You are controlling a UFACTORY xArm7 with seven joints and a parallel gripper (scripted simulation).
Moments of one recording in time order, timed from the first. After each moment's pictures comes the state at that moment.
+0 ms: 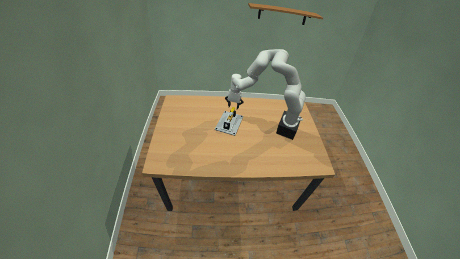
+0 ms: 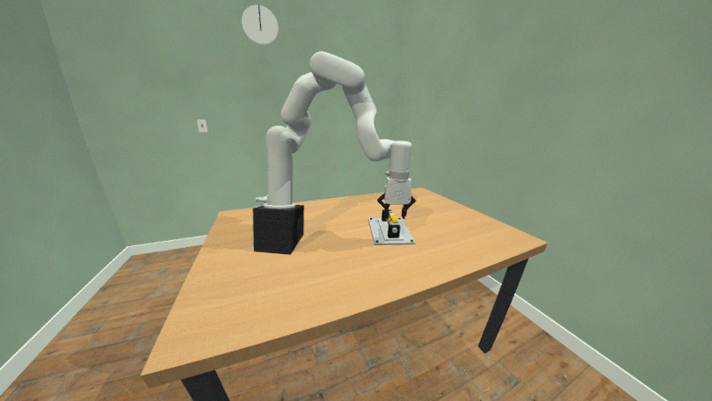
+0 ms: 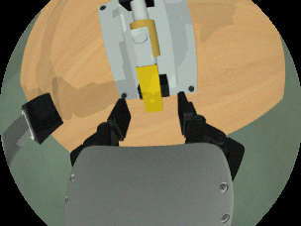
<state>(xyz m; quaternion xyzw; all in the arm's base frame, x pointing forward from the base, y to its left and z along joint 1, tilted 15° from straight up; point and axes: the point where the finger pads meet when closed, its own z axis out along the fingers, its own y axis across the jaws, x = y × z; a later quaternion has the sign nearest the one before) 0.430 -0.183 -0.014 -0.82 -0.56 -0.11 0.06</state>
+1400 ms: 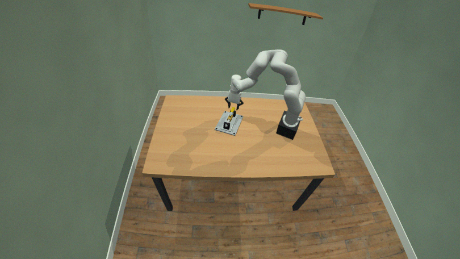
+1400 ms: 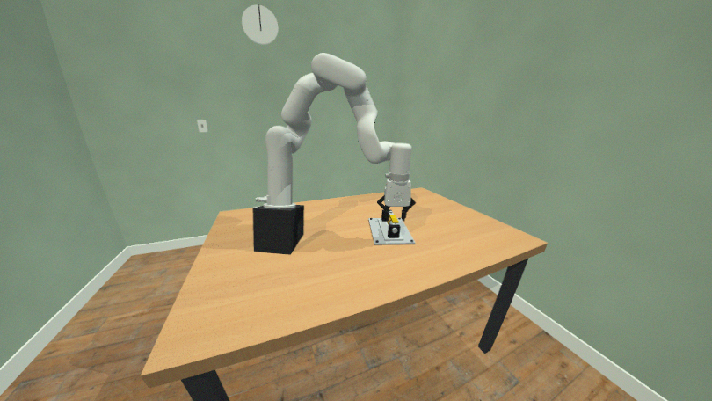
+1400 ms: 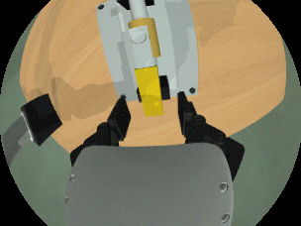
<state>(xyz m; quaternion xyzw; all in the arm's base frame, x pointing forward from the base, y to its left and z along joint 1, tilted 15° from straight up) 0.431 -0.181 -0.023 -0.82 -0.56 -0.11 0.06</state>
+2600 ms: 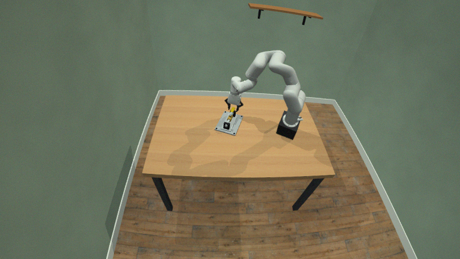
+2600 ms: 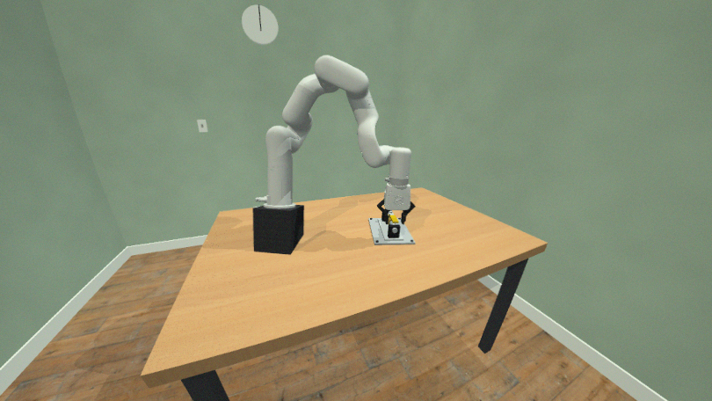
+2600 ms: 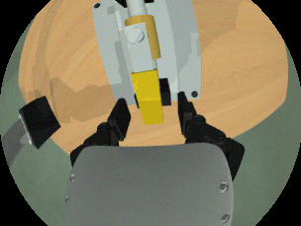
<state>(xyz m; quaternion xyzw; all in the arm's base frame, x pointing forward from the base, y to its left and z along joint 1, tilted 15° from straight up) 0.433 -0.178 -0.038 -0.82 -0.56 -0.11 0.06</state>
